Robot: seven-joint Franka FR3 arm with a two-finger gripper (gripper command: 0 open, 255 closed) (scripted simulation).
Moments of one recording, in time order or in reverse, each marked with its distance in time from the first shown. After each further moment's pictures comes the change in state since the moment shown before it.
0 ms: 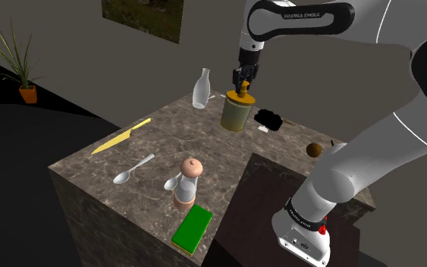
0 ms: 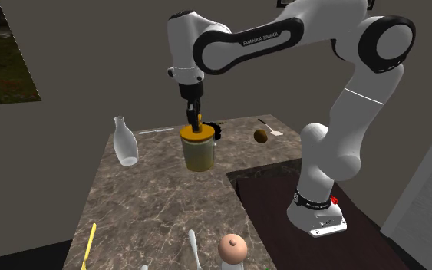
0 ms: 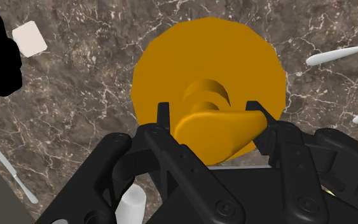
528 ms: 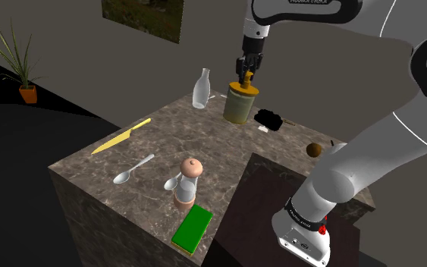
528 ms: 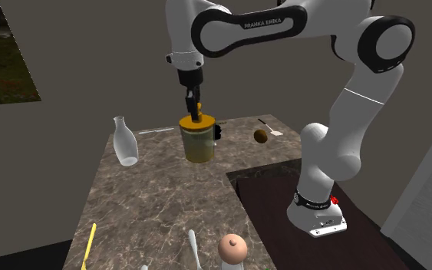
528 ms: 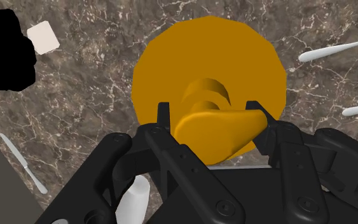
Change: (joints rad) arm 0.000 0.005 0.003 0.110 0.004 -0.103 -0.018
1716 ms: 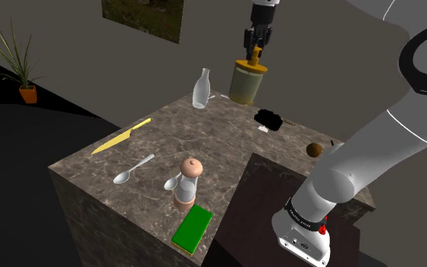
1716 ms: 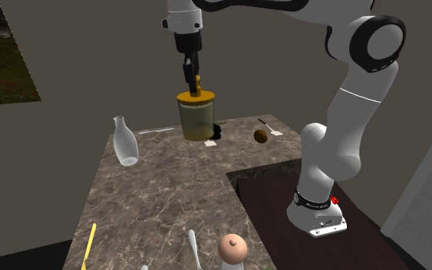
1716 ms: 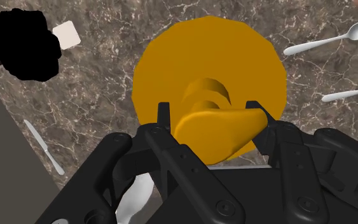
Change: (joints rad) arm 0.002 0.062 0.008 0.307 0.005 -0.242 -0.039
